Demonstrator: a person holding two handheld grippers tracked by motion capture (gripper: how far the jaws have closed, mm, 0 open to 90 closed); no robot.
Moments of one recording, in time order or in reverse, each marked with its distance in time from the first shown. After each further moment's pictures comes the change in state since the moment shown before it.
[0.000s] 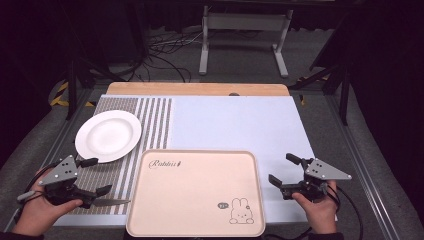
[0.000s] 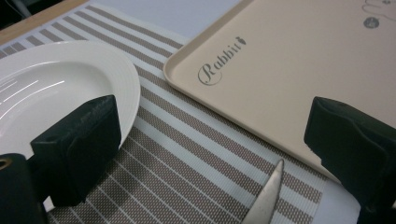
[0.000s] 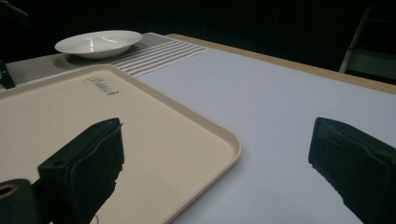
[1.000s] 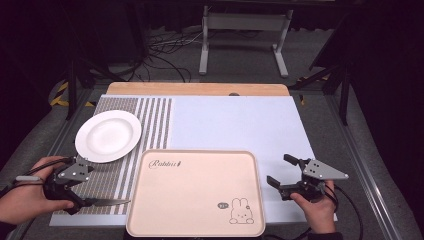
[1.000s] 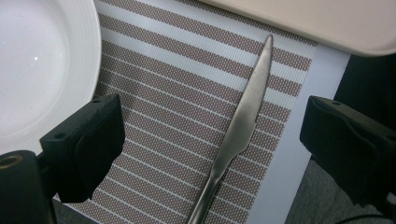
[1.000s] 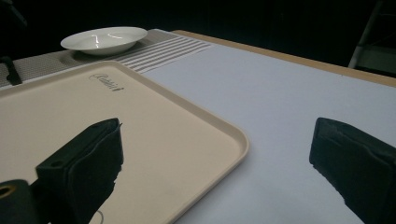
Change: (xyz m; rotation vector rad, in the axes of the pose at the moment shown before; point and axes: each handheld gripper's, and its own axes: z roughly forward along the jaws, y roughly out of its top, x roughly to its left) left arm 0.005 0.029 -0.003 0.555 -0.122 0.235; right arm 0.001 -0.003 0.005 0.013 0.025 0.005
